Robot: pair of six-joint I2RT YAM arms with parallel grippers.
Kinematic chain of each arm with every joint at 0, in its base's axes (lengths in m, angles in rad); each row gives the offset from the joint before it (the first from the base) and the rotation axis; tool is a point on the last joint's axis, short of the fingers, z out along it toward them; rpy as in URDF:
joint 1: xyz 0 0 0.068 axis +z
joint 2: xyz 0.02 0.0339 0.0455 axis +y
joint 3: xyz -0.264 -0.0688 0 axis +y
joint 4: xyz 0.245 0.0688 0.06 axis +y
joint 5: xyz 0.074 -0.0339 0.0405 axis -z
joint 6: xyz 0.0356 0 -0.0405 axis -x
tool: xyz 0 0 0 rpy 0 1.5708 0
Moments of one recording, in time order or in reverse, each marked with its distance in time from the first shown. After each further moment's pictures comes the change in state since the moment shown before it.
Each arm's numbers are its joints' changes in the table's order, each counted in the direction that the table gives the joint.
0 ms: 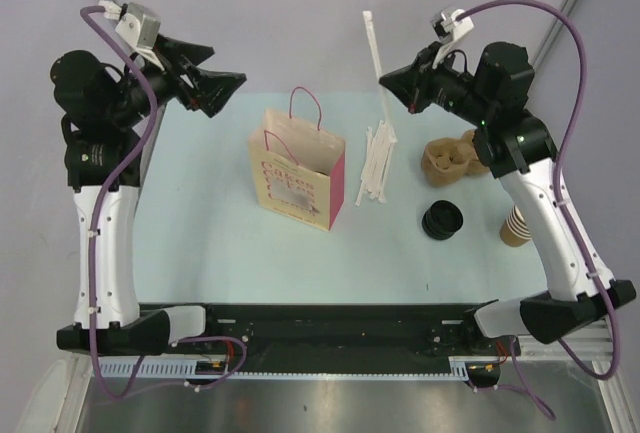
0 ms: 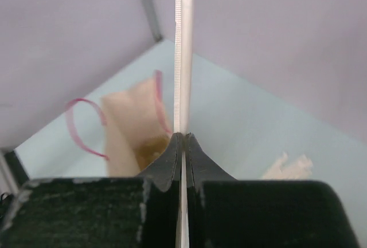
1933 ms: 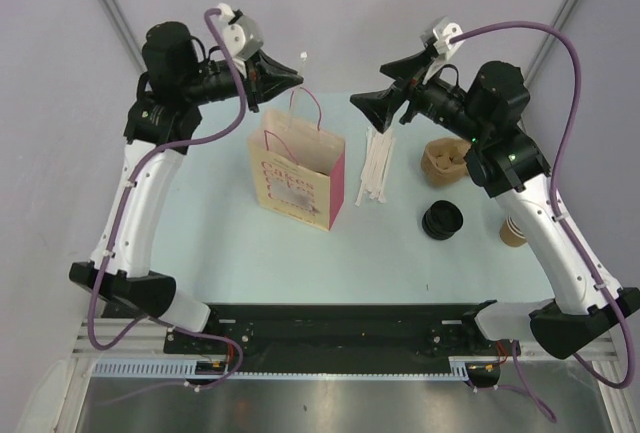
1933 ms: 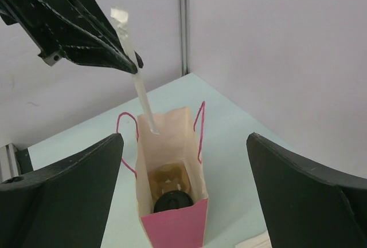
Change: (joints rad) left arm -0.339 0.219 -0.170 0.066 0.149 -0.359; right arm 0.172 -0.117 0.140 -0.246 -0.024 0.059
